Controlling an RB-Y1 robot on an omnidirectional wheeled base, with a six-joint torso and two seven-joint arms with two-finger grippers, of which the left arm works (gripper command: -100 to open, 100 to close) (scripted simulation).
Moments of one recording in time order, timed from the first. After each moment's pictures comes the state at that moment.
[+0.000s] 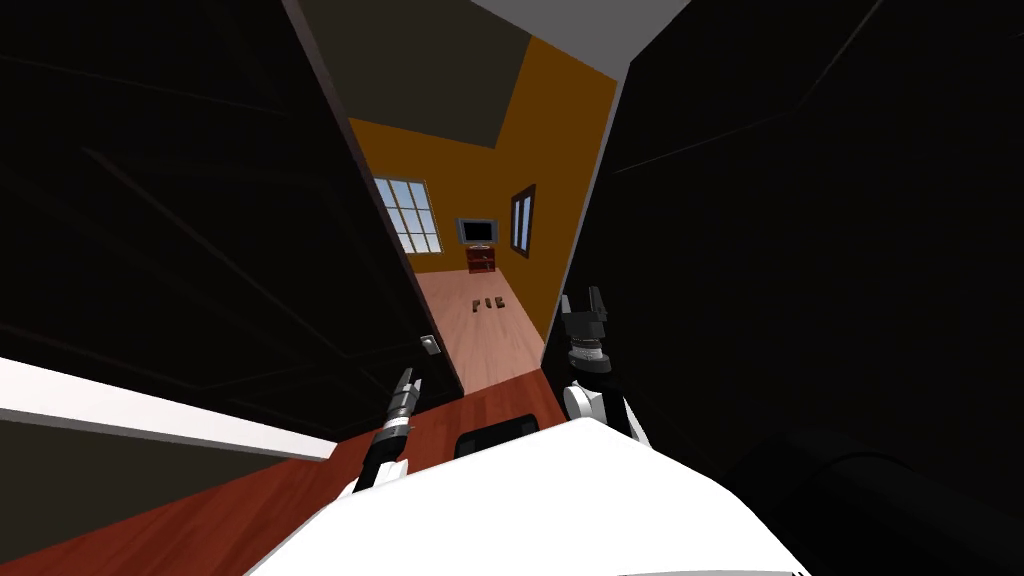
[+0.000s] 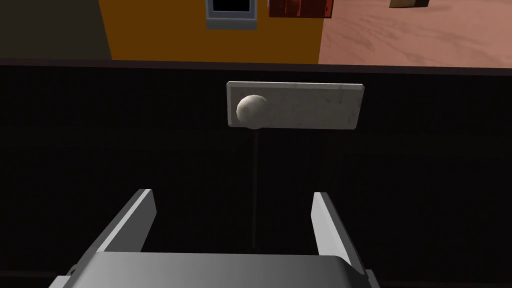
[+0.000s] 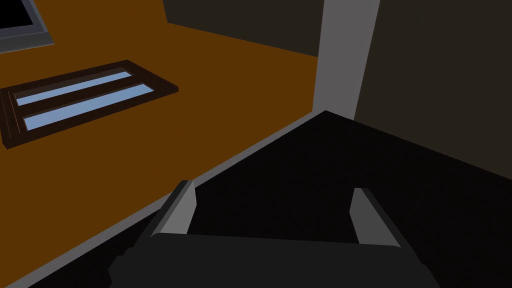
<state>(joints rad) 0.13 0.19 0.02 -0.92 0.09 -0.77 0.13</state>
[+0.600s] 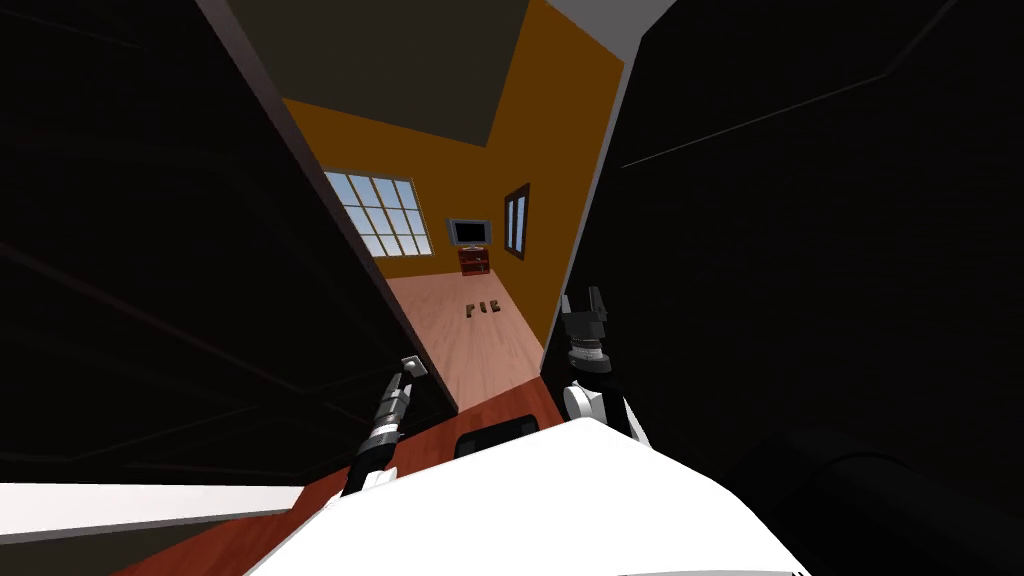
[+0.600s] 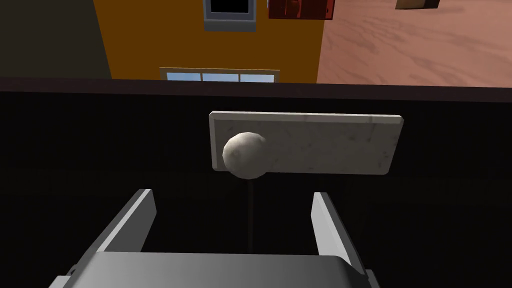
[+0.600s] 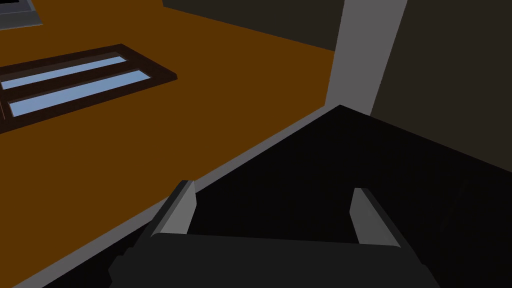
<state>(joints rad) 0.12 0.23 0.06 -0.86 0.11 -0.81 0.16</state>
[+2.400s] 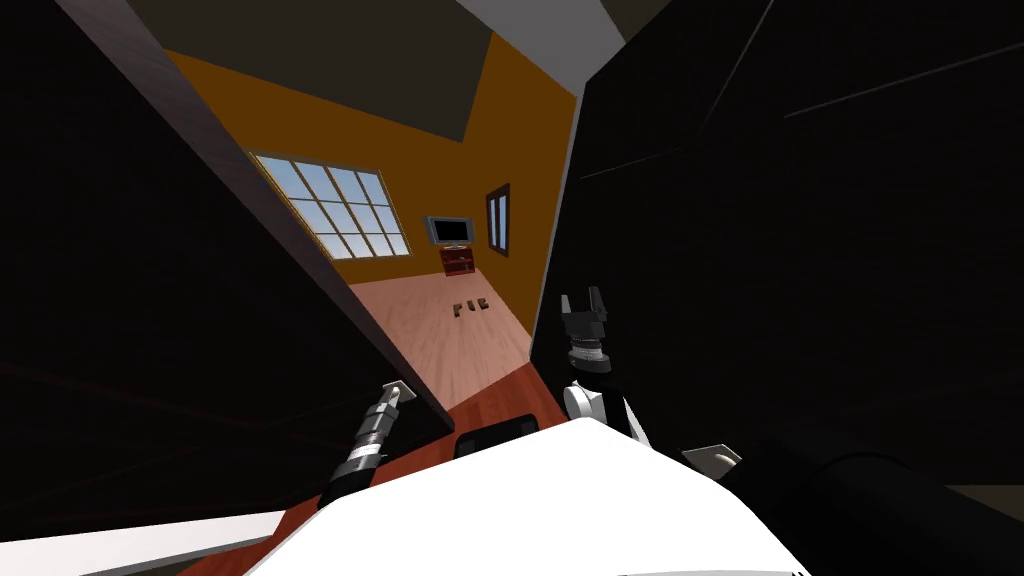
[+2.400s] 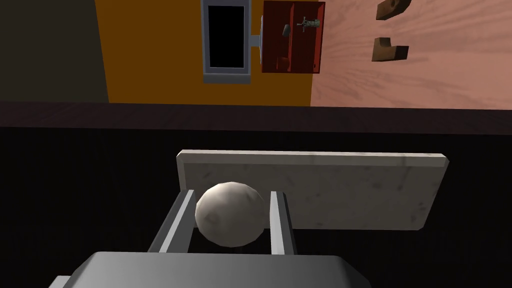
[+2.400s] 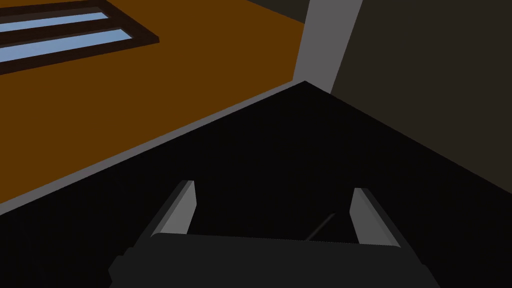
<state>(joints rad) 0.19 0.32 0.01 -0.84 0.09 -0.89 0.26</state>
